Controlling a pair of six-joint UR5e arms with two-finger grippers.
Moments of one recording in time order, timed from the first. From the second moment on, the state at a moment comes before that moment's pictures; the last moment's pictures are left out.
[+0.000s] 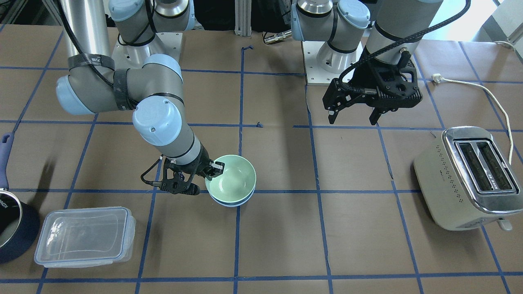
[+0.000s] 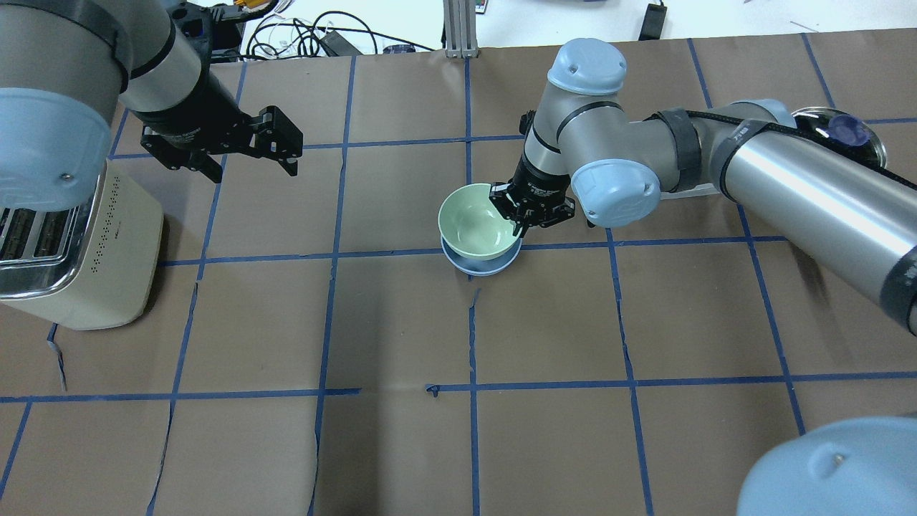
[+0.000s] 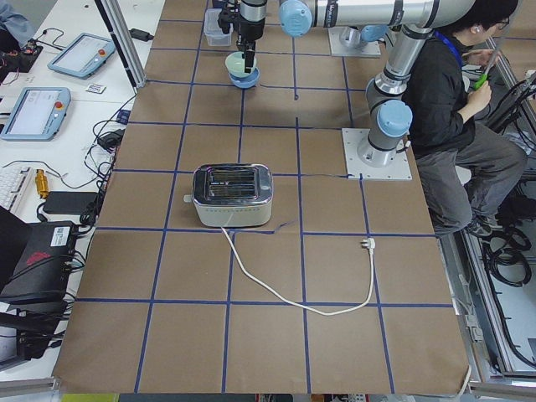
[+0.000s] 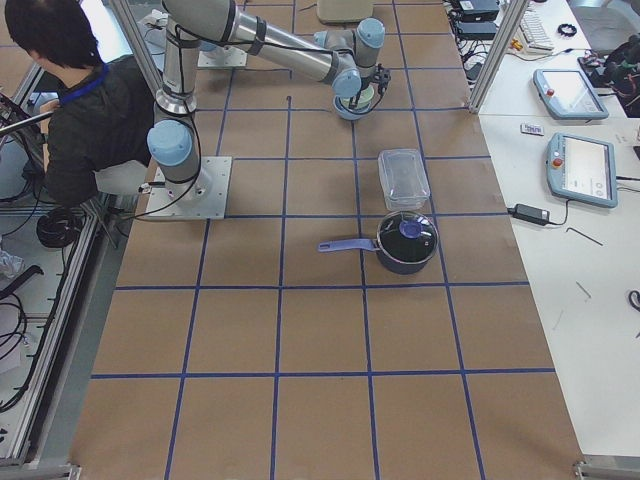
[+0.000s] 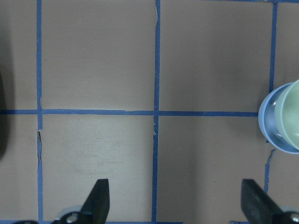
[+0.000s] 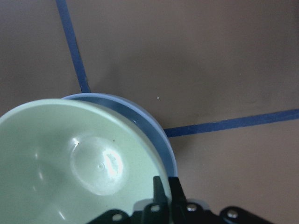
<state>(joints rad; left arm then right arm) -1.56 -1.55 -1.65 -1.42 1.57 -0.02 1.75 -1.18 1.72 -2.07 -1.37 0.37</state>
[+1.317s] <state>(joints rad) -1.56 -1.55 -1.65 -1.42 1.58 -0.02 1.61 -1.30 1.53 -1.86 -1.53 0.28</state>
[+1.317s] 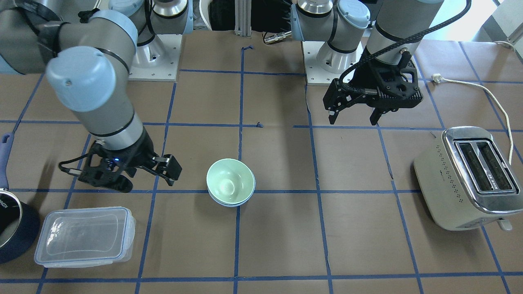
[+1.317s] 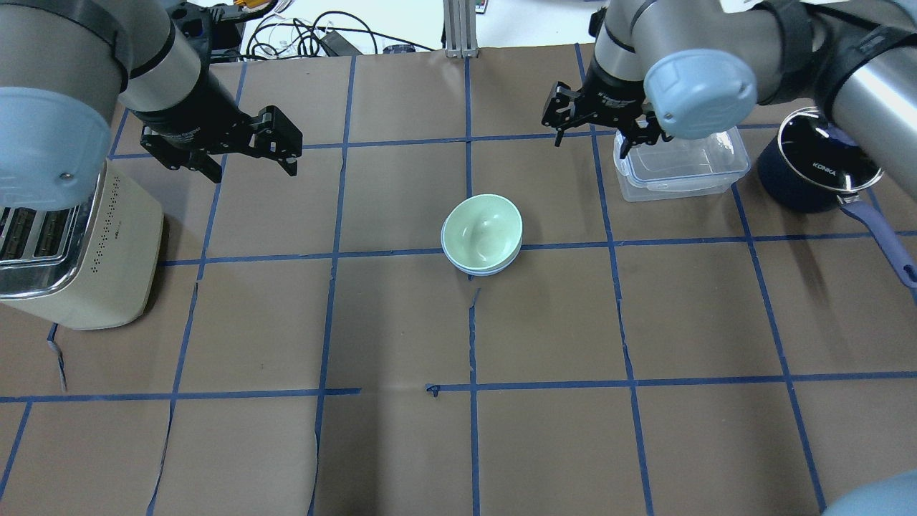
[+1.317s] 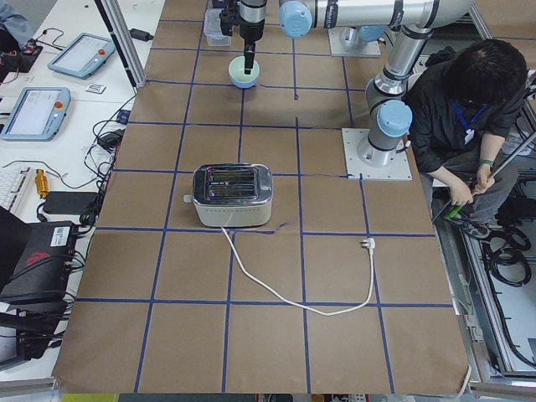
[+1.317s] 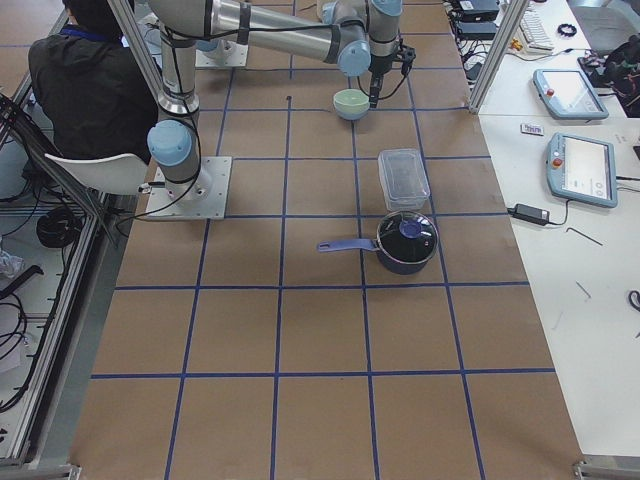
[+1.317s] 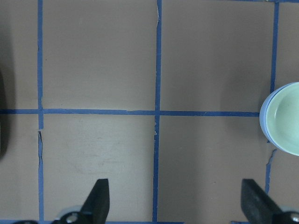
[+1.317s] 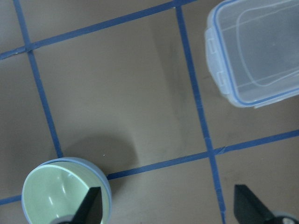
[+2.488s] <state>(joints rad) -1.56 -1.55 -1.65 -1.42 1.57 -0.02 1.56 -1.56 1.50 -1.48 -1.53 0.05</state>
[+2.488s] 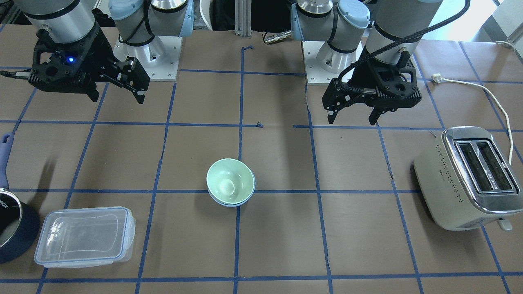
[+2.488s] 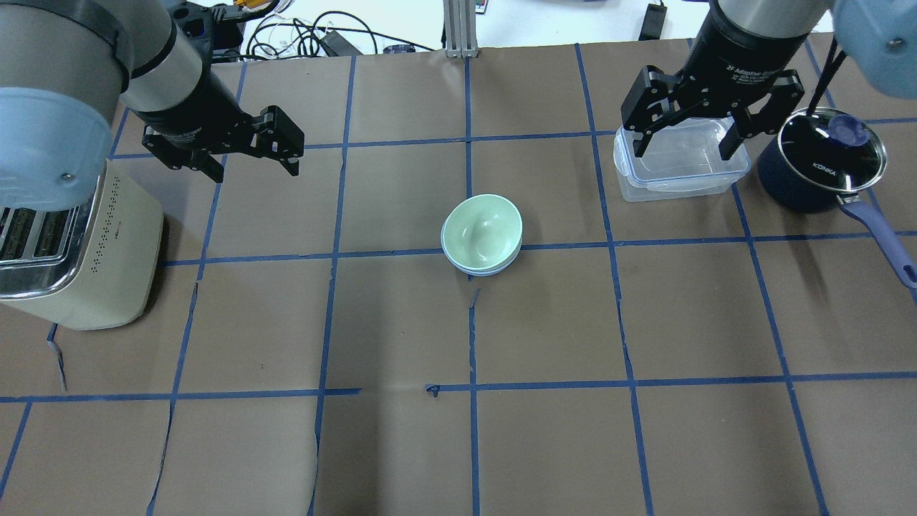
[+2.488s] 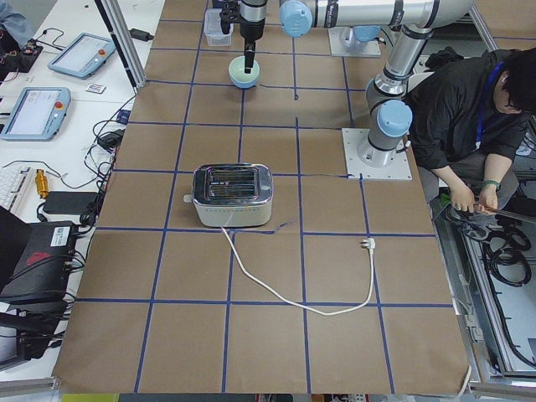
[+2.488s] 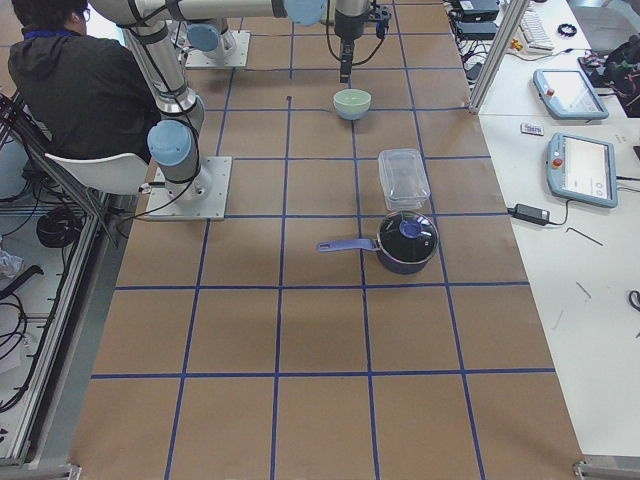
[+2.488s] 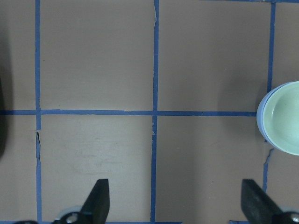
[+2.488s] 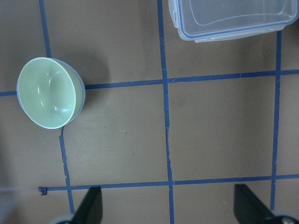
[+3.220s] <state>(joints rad) -1.56 -1.55 -1.65 -1.42 1.57 -0.02 1.56 -1.57 1.51 -1.46 -1.54 0.04</state>
